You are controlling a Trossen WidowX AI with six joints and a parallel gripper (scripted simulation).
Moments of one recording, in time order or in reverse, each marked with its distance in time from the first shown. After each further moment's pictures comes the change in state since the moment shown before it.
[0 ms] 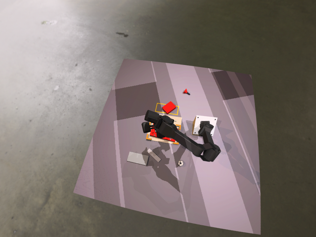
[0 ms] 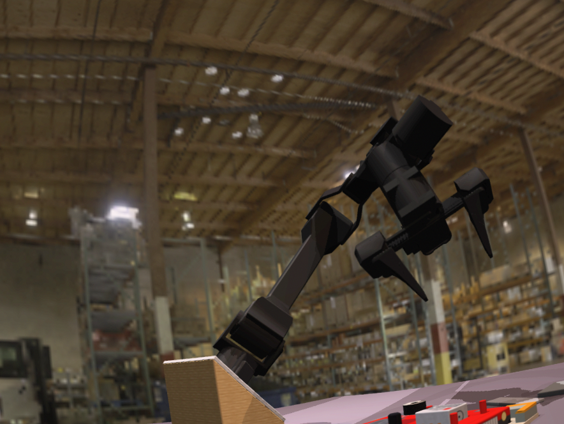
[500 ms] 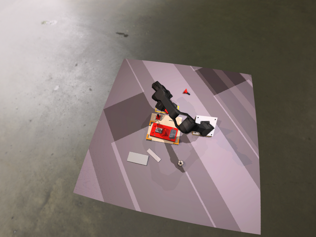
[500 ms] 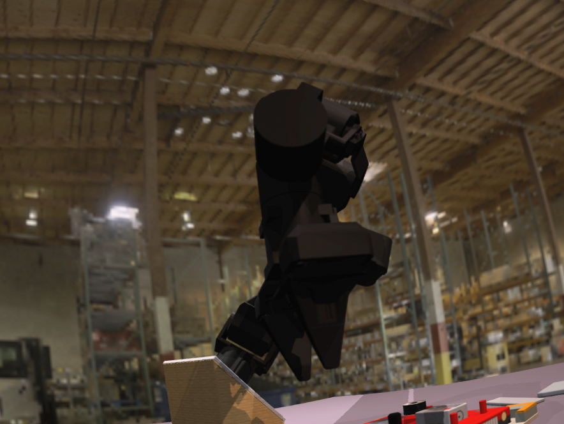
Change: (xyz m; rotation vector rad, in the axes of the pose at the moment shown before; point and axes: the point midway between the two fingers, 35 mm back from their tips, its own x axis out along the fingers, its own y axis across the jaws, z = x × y) arm 0.067 0.137 -0.157 0.920 0.014 0.338
